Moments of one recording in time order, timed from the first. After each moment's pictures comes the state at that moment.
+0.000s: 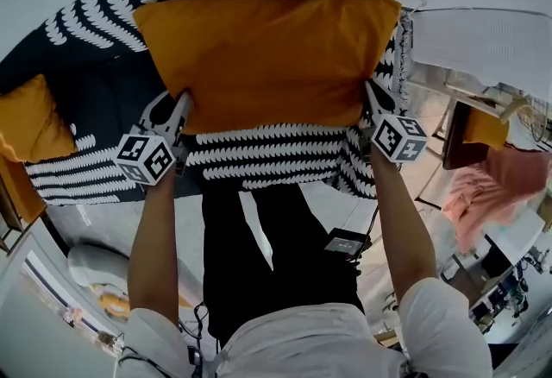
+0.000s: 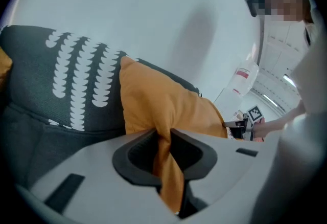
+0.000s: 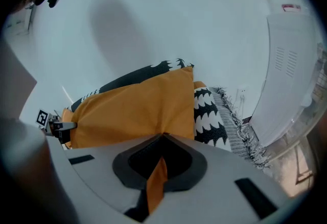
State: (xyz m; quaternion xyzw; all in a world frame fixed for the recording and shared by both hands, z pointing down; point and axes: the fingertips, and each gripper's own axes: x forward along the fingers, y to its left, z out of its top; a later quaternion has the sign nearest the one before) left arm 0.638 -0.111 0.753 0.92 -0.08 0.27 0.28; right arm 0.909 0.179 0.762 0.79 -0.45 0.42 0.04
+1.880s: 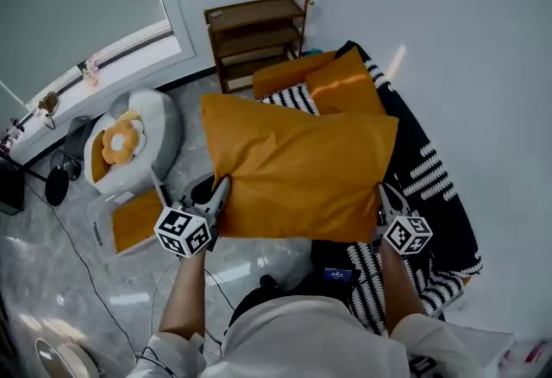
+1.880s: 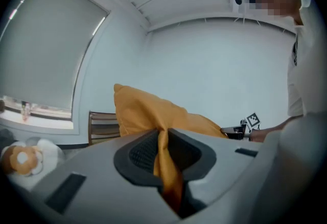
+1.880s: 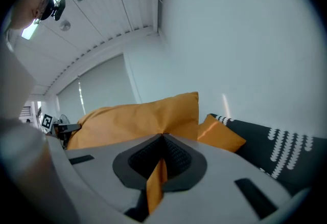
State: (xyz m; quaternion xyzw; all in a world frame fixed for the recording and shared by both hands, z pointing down) left arm -0.158 0.132 0.263 0.78 -0.61 0.01 0.12; right arm 0.207 -0.018 0.317 0.39 -0.90 0.20 0.03
